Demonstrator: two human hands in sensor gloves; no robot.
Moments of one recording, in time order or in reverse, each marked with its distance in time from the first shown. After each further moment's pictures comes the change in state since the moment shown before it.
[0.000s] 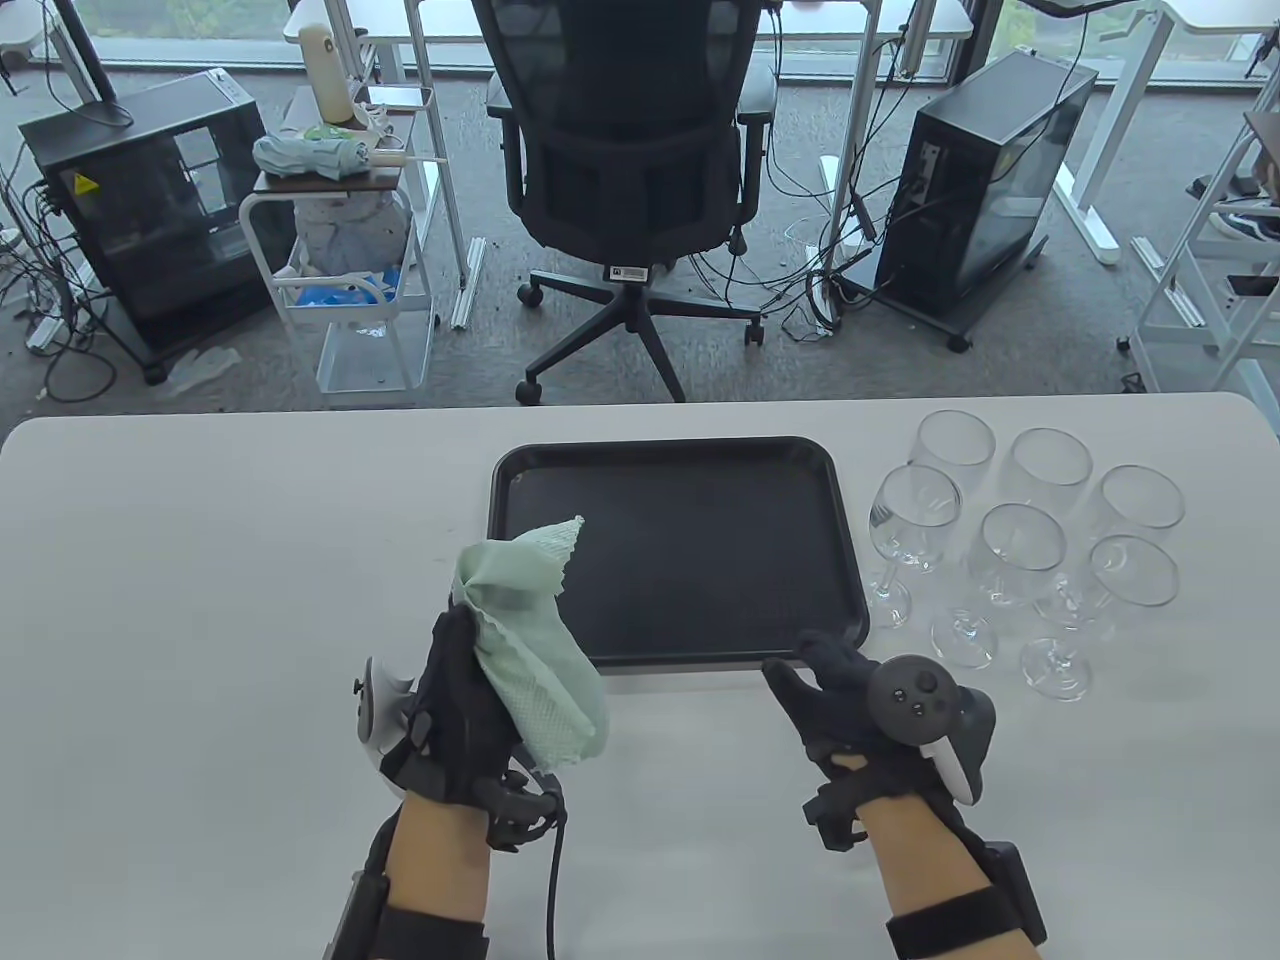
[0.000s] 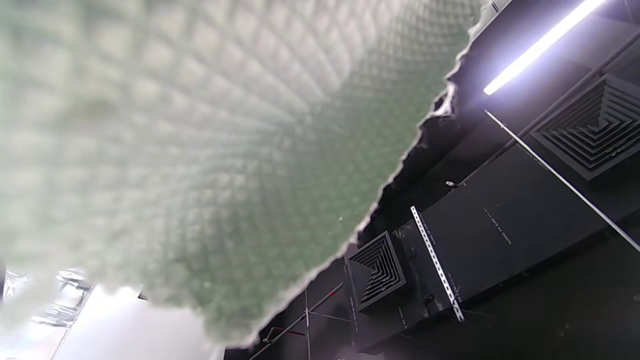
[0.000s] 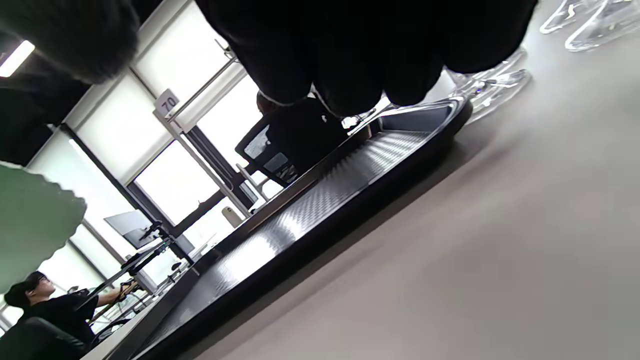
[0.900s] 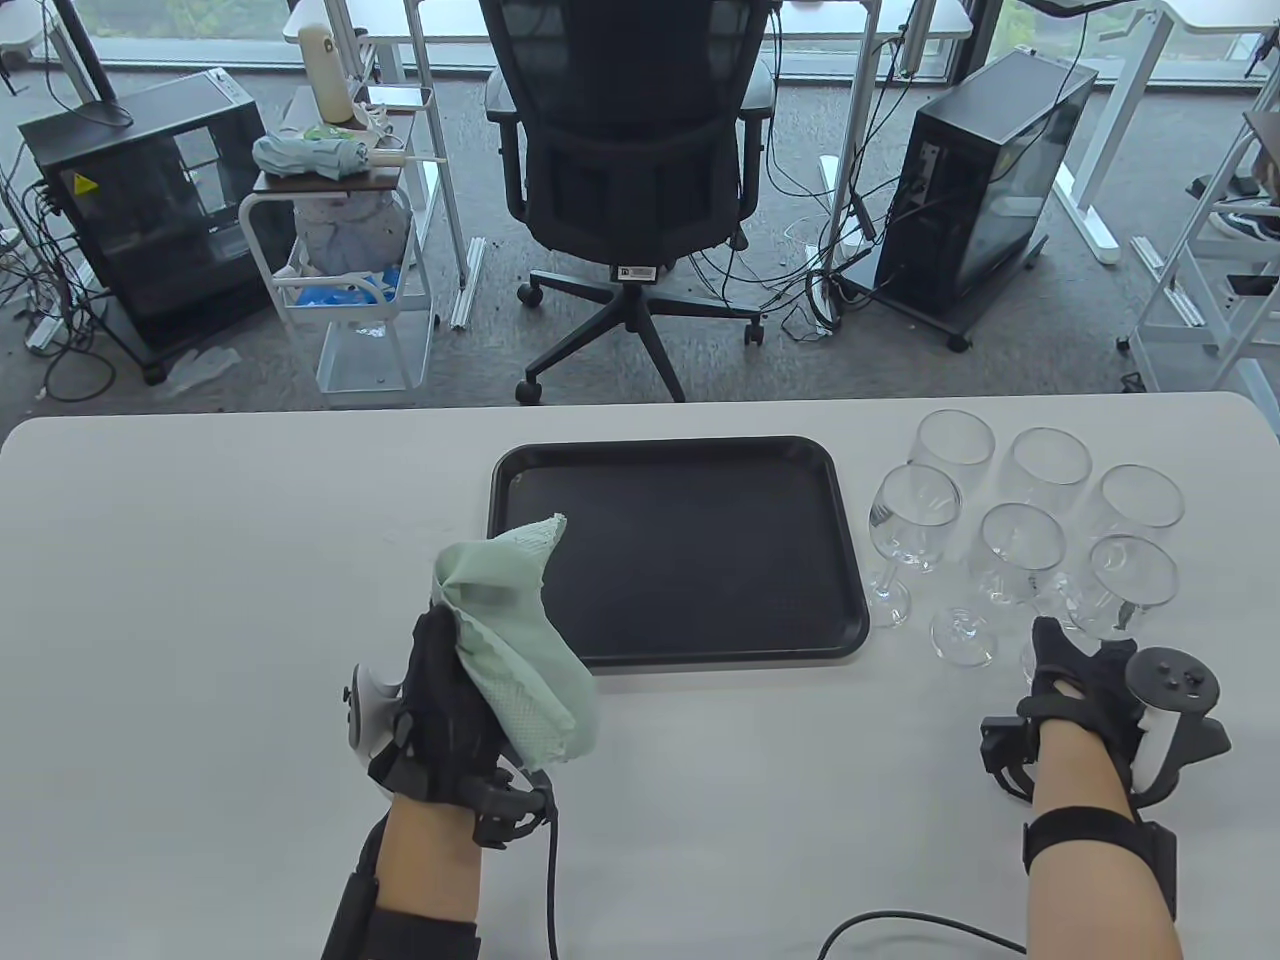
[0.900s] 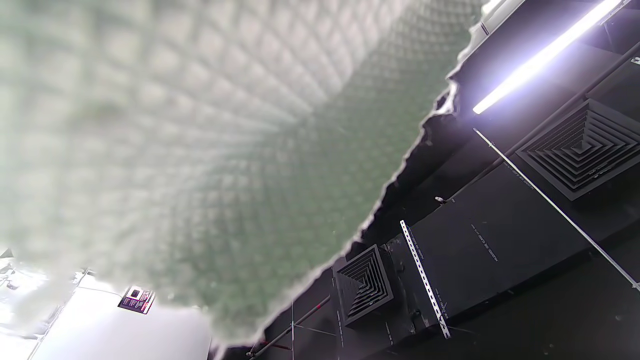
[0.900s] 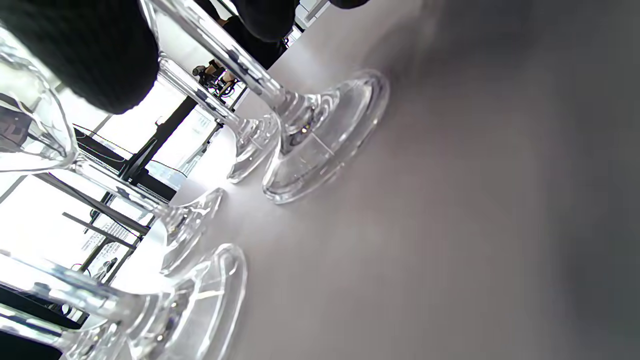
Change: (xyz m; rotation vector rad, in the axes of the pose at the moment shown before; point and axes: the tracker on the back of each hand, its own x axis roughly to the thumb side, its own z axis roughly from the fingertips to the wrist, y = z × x) left_hand 0.002 0.010 0.004 0.039 -0.019 0.030; right_hand -0.173 -0.107 -0.027 -0.399 0.779 -0.161
